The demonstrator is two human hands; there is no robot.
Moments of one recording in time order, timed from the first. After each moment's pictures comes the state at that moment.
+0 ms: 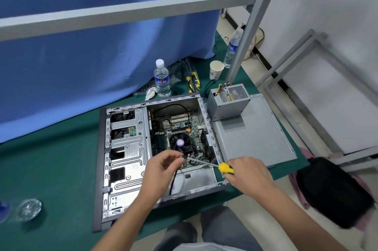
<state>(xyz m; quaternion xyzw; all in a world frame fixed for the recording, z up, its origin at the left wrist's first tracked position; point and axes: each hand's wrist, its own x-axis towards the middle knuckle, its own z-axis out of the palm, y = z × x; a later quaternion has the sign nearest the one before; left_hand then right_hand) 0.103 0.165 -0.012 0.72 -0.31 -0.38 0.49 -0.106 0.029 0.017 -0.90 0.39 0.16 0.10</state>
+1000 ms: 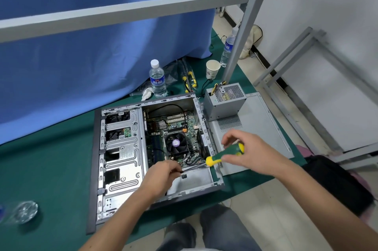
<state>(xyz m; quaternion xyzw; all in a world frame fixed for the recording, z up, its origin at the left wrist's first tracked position) 0.106 0.150 -0.037 0.76 -0.54 -0.32 0.14 -0.112 -0.016 0.074 -0.82 0.37 0.01 0.44</state>
